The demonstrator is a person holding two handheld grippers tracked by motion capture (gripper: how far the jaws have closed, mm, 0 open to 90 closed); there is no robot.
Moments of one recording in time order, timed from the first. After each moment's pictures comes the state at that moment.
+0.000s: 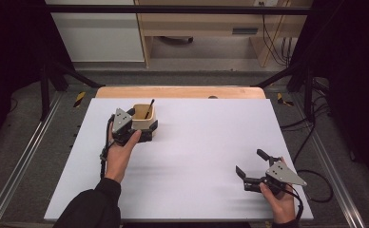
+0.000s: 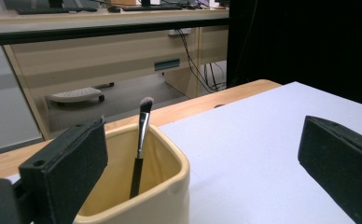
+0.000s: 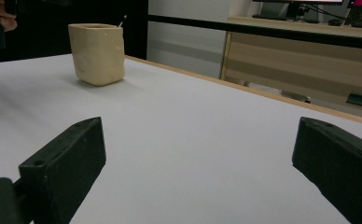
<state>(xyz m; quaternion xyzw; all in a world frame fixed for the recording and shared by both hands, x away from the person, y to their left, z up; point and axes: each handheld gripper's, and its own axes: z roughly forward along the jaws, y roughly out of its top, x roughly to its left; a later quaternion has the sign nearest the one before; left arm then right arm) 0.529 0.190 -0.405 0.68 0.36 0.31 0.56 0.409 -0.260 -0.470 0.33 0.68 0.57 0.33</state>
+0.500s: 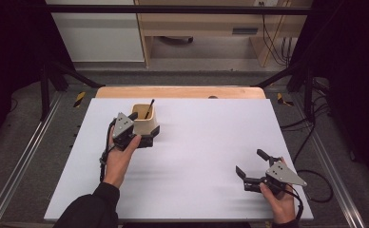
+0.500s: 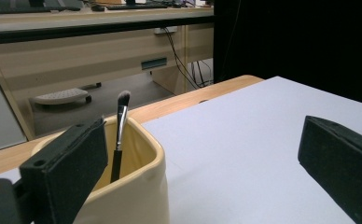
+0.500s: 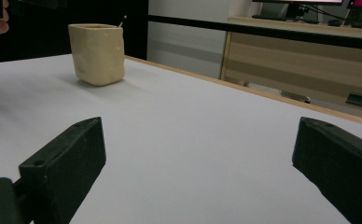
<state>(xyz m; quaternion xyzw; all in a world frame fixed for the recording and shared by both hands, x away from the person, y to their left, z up) 0.516 0.188 -0.408 0.70 0.33 0.29 0.56 0.408 -0.260 -0.470 0.33 0.68 0.57 0.33</state>
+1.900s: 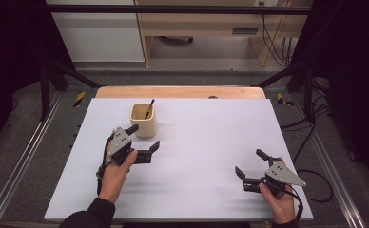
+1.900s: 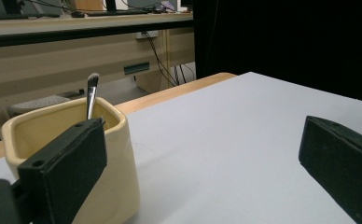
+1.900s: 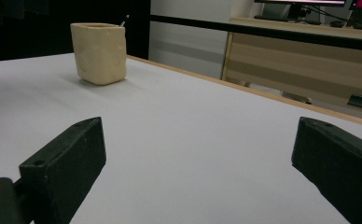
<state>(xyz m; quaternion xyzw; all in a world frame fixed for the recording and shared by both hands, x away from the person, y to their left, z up) 0.481 0.193 -0.426 0.70 0.30 0.28 0.58 0.408 -0.258 -0.470 0.32 0.68 0.57 0.33</state>
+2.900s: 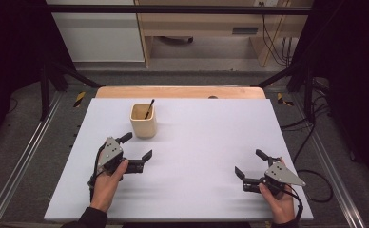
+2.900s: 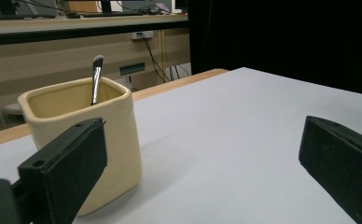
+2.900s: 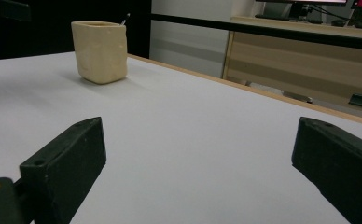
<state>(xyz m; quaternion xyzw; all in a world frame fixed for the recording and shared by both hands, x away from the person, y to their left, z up) 0.461 0.216 -0.441 0.70 0.29 0.27 0.59 0.408 -0.258 -0.471 0.32 0.68 0.57 0.33</state>
